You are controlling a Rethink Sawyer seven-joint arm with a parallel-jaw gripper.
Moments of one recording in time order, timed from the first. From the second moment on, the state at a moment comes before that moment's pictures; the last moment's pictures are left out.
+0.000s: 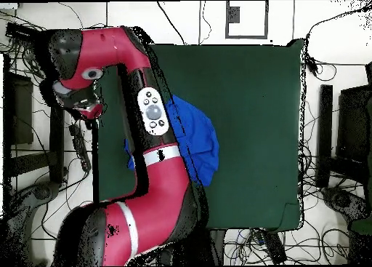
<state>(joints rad) 0.06 -0.16 0.61 0.50 -0.34 1.91 2.75</state>
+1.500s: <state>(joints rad) 0.25 -0.31 0.29 0.46 -0.49 1.55 2.77</state>
